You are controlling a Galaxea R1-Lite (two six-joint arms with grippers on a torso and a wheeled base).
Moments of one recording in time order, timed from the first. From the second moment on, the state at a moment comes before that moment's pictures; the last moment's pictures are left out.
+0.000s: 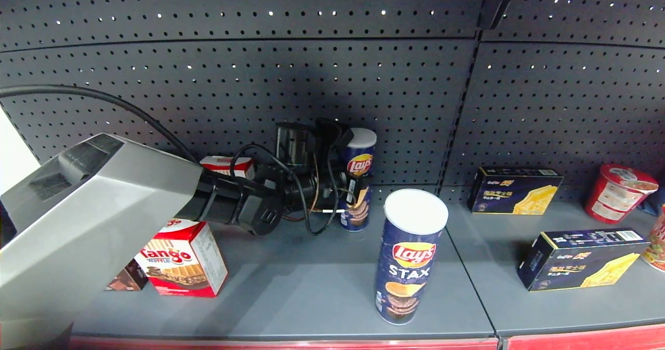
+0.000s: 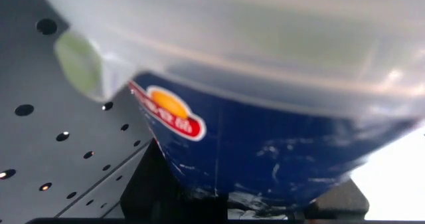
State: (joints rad) left arm -0.52 2.24 -1.45 -0.52 -0.24 0.04; right arm 0.13 0.09 -0.15 0.11 0.36 -0.15
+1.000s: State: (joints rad) left arm -0.50 2.05 -1.23 -0.57 -0.21 0.06; right arm 0.13 0.09 -0.11 0.07 0.36 -0.15
